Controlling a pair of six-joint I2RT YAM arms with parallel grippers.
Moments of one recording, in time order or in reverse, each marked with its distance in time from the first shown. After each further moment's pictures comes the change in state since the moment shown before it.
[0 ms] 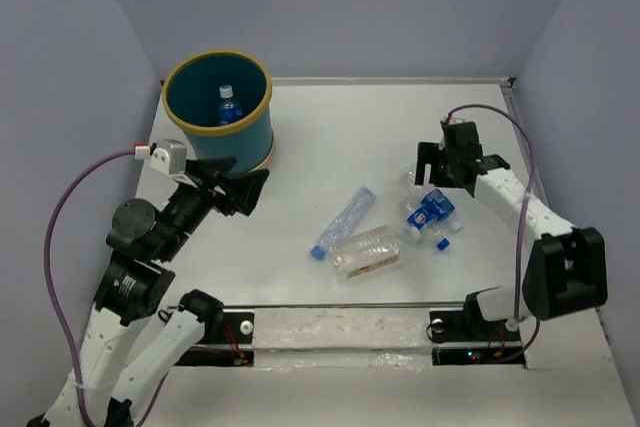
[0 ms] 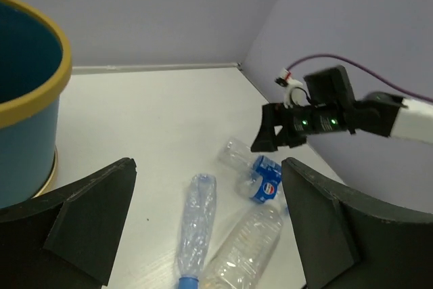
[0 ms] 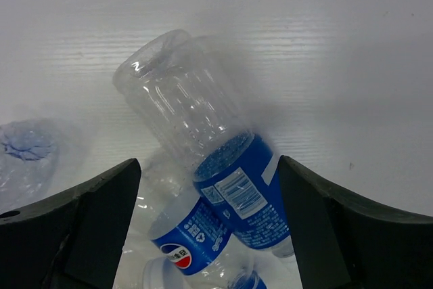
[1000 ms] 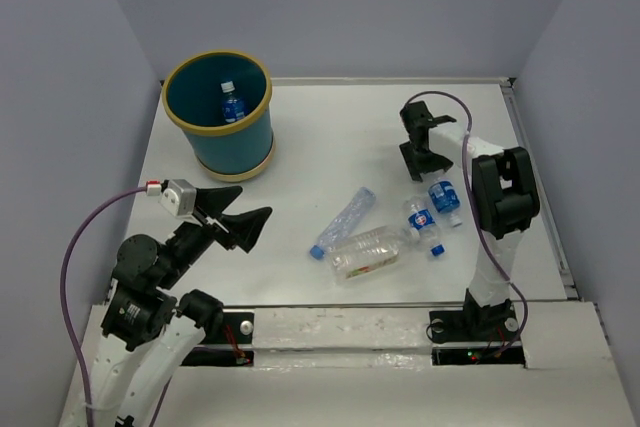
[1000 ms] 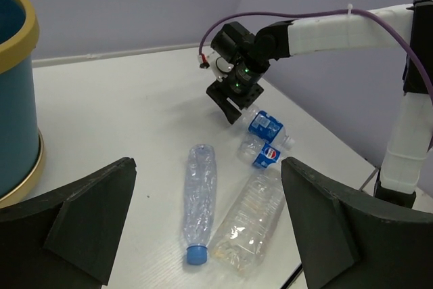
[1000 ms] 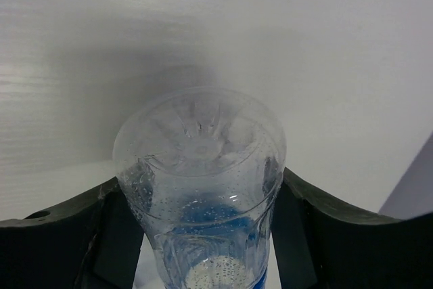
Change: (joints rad) left arm -0.005 -0.271 -0.240 -0.018 0.126 0.070; right arm 0.062 0.646 0.492 -0.270 0.295 -0.307
